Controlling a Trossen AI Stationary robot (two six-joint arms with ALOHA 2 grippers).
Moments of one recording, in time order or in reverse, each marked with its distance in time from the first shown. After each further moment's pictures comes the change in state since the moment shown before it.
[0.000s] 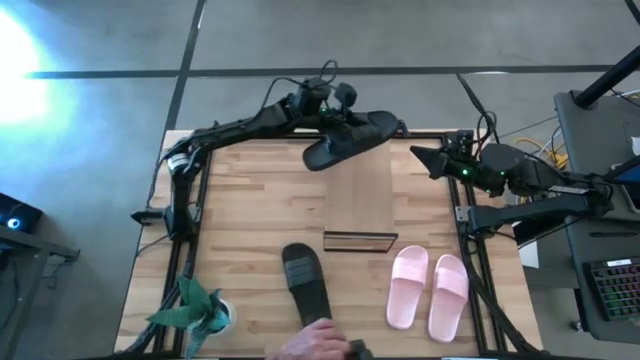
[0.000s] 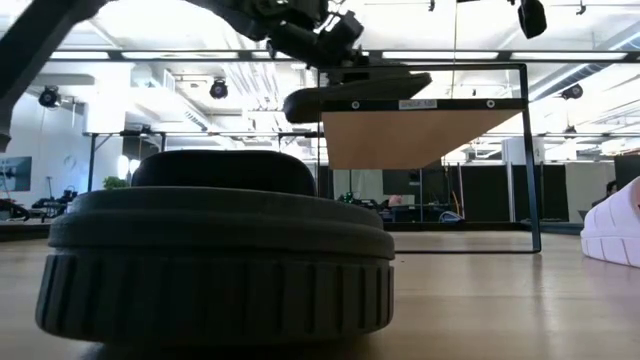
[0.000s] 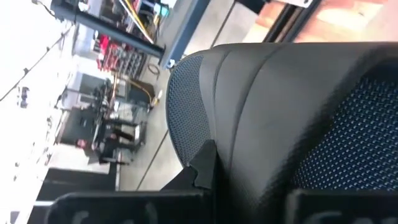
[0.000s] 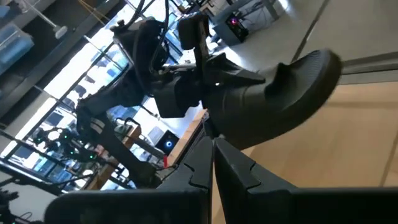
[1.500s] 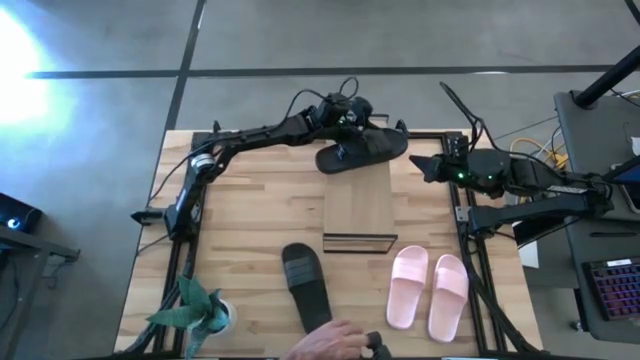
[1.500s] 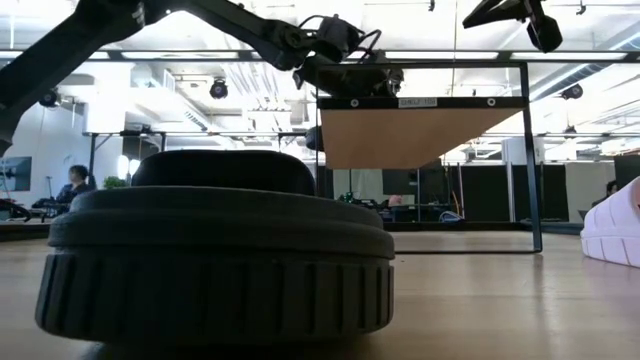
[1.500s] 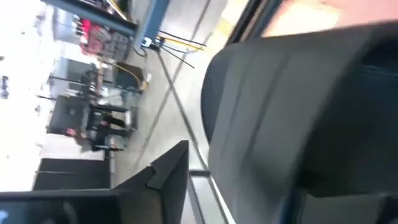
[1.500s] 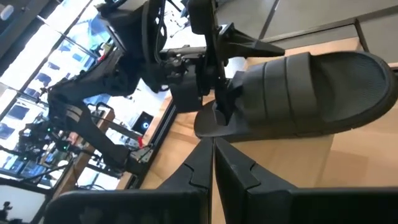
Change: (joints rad) left arm -0.036 0.174 0.089 0.009 -0.123 0.032; right arm 0.000 0.011 -0.001 -0.182 -0.012 0.148
